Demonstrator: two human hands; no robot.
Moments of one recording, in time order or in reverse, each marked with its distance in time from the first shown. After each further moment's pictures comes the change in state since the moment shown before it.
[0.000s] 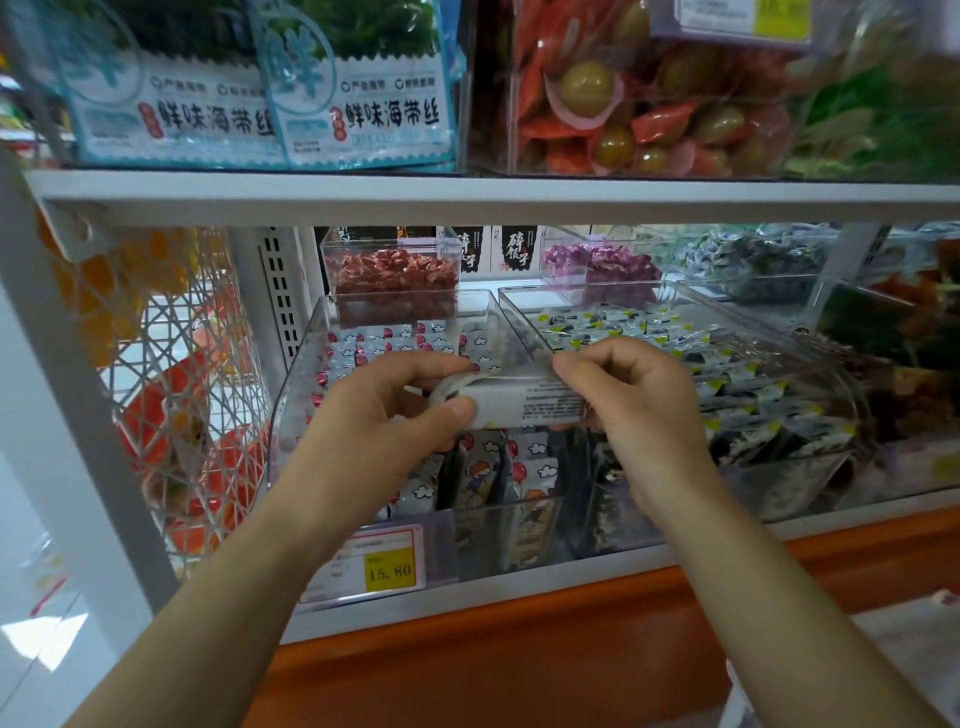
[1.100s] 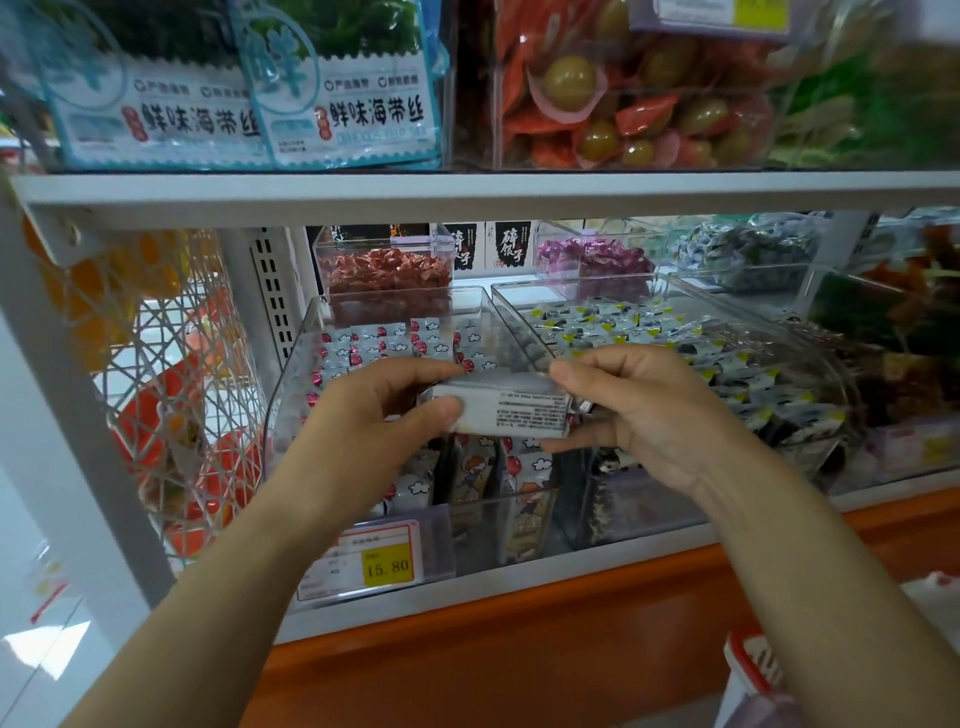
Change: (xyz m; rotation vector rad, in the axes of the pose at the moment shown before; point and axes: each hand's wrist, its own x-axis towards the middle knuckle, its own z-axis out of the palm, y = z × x) left_hand 0.002 -0.002 -0.002 0.142 -0.030 0.032; right_hand 0.005 -0.011 -0.018 0.335 -0.328 0.373
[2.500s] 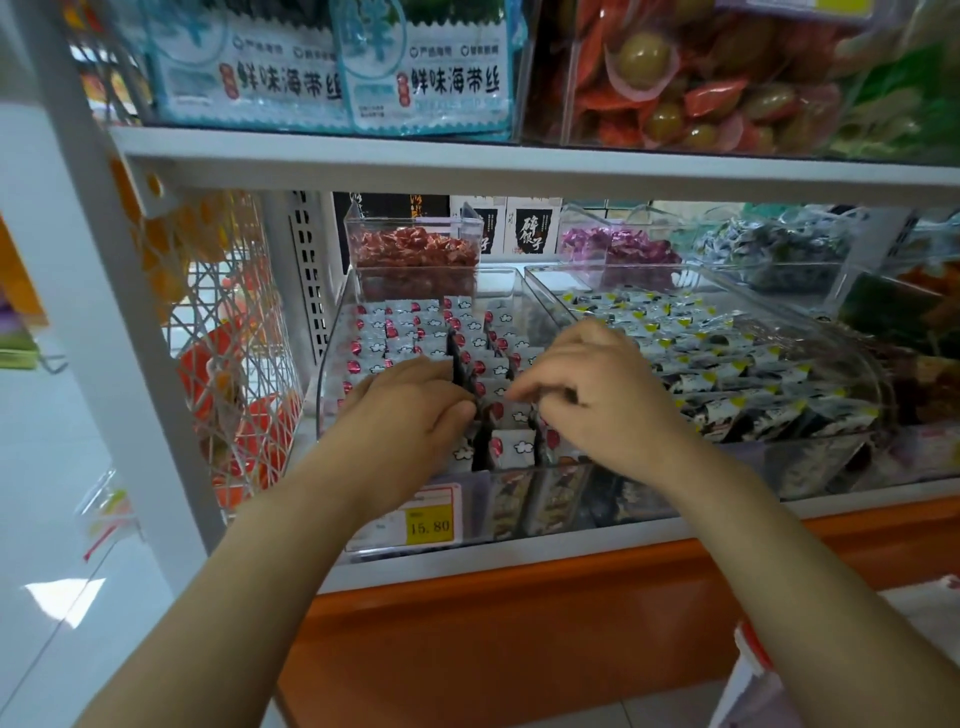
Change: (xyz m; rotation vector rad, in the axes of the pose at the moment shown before) left_hand 0.002 -0.032 -0.010 0.749 -0.170 0.088; right_hand 0.008 0.015 0.034 -1.238 -0.042 -0.546
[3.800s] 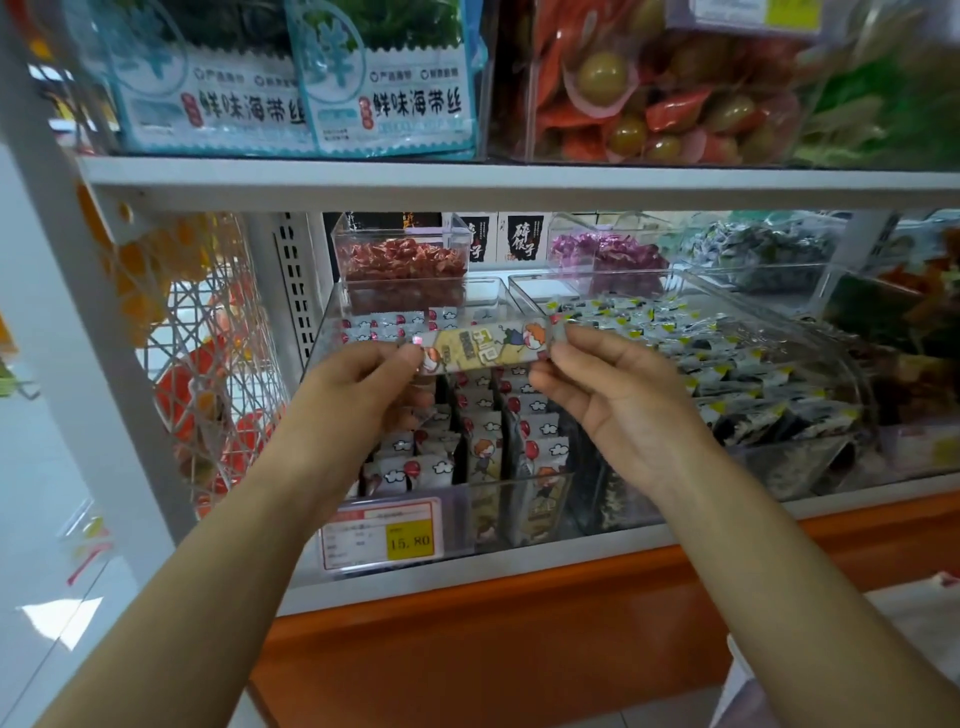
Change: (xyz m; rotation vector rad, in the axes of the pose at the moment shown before) left_hand 0.001 0.012 -0.015 -1.073 0.260 -0.339; right_hand -0.006 0.006 -0.006 1.533 0.272 0.533
